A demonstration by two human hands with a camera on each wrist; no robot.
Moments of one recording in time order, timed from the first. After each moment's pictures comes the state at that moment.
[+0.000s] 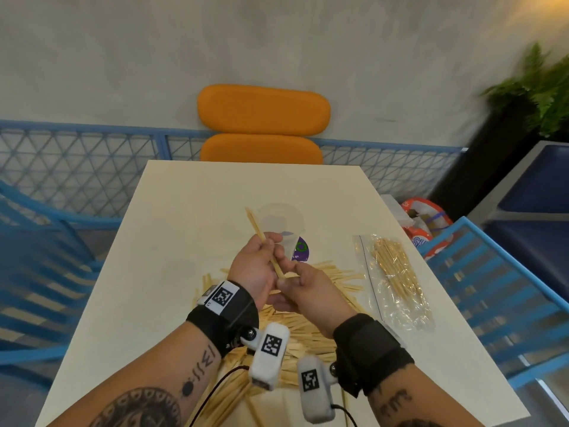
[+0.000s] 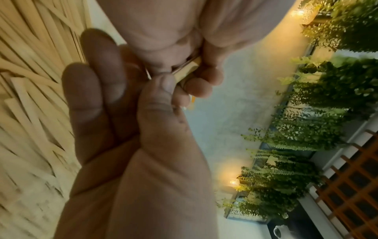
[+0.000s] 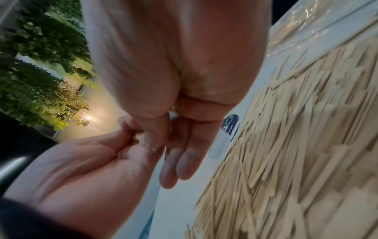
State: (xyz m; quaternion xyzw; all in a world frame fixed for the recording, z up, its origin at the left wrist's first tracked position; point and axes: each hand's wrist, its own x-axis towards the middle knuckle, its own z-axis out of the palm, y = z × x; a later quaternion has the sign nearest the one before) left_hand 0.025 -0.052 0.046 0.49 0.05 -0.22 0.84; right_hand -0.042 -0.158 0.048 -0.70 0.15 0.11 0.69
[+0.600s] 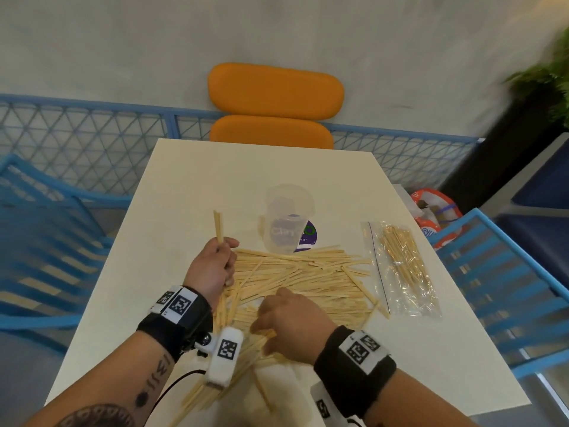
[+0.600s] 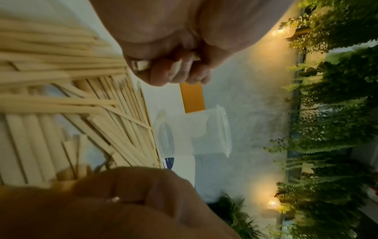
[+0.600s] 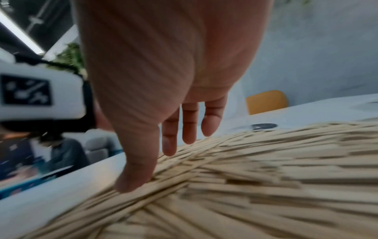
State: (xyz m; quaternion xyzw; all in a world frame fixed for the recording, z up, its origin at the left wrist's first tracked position) left_hand 0.023 0.032 -0.001 0.64 0.07 -0.14 0.75; right_hand -0.070 -0.130 0.004 -0.96 -0.23 0.17 0.07
